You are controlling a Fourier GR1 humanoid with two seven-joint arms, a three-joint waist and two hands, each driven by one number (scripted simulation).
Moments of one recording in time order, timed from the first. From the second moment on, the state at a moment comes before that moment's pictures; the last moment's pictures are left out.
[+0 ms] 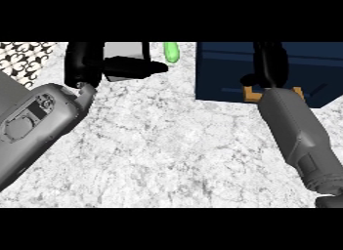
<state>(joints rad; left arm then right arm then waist) -0.93 0.53 -0.62 -1.30 0.51 0.77 0.27 -0.98 -0.20 -0.22 -0.37 1.22 -0.78 -0.09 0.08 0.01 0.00</state>
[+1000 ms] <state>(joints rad) -0.79 0.55 -0.59 -1.39 0.48 0.75 0.23 -1.11 -0.18 -0.41 -0.28 1.00 -0.64 -0.36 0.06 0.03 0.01</state>
